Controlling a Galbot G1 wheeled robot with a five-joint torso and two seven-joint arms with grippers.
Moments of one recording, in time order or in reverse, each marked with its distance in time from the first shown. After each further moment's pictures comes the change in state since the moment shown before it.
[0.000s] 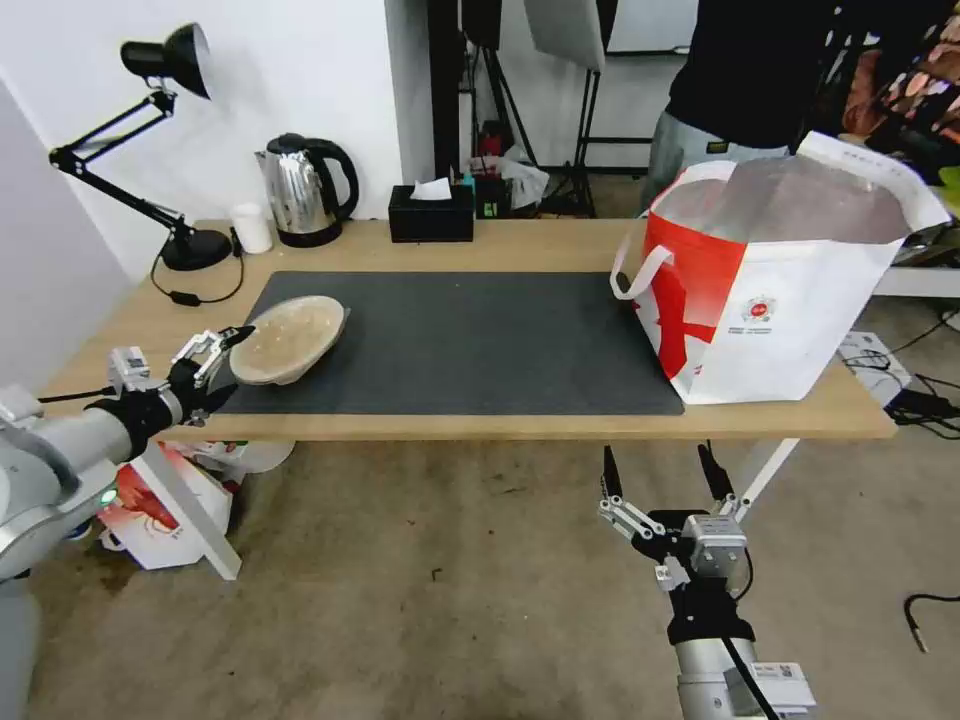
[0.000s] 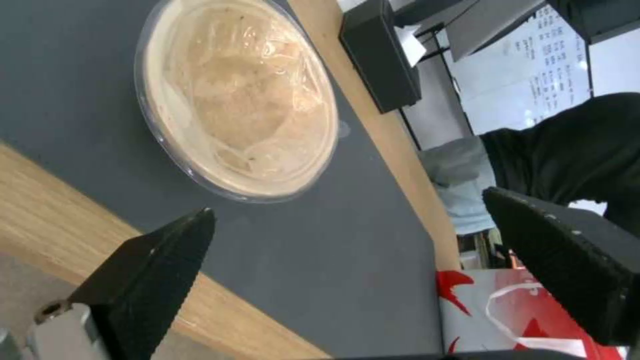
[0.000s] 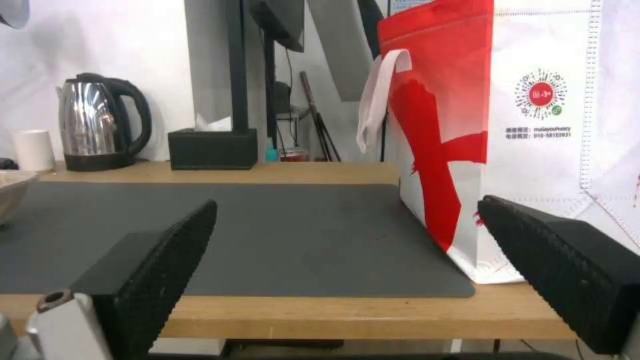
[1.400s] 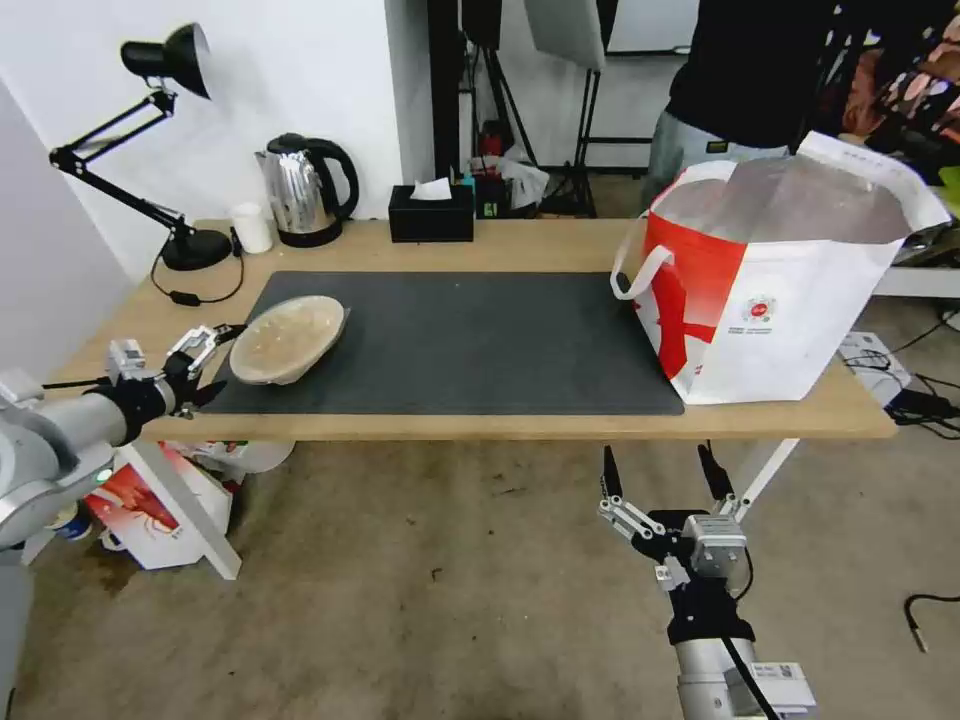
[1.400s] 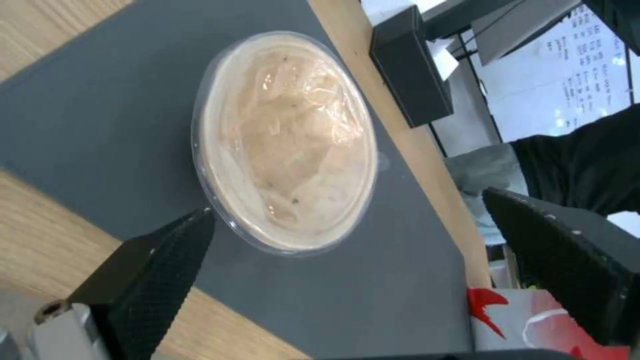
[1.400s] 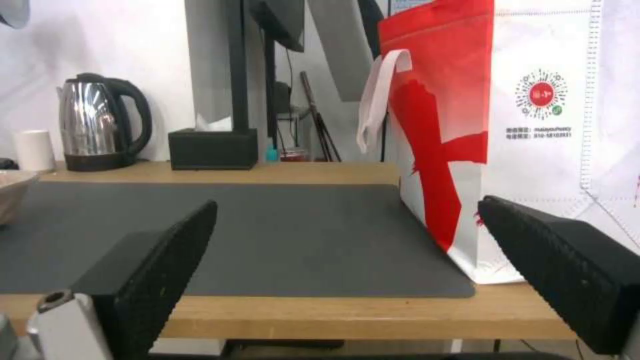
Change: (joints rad) left arm -0.069 0.075 0.045 0.123 0.026 0.008 0.001; right arm 0.000 0.000 0.000 0.000 0.000 0.000 0.000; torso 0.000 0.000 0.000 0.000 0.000
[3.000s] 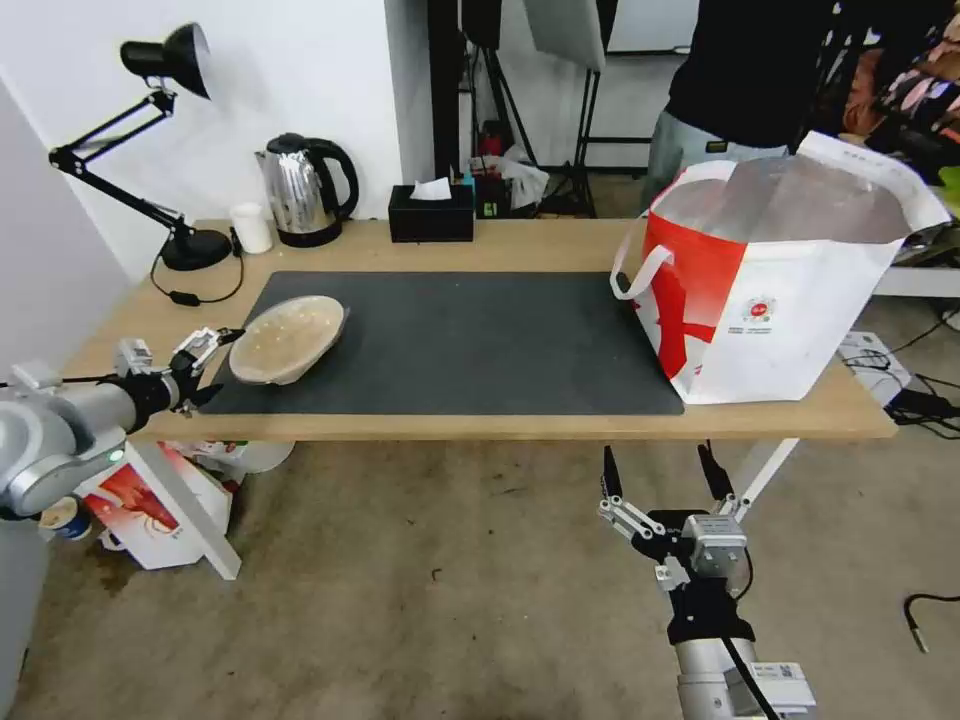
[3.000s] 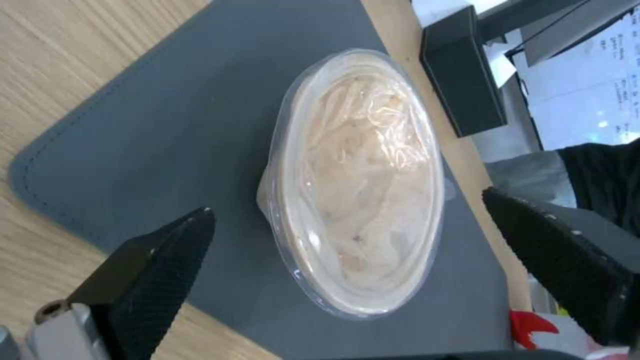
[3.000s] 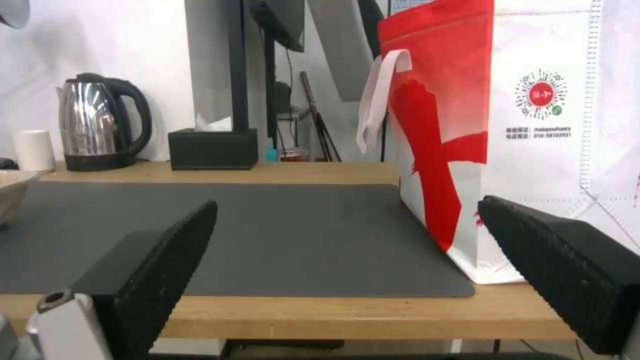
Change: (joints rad) left arm -0.095 0.032 0.092 0.151 0.048 0.002 -0.002; right arm 0.000 0.000 0.000 0.000 0.000 0.000 0.000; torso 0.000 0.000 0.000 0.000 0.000
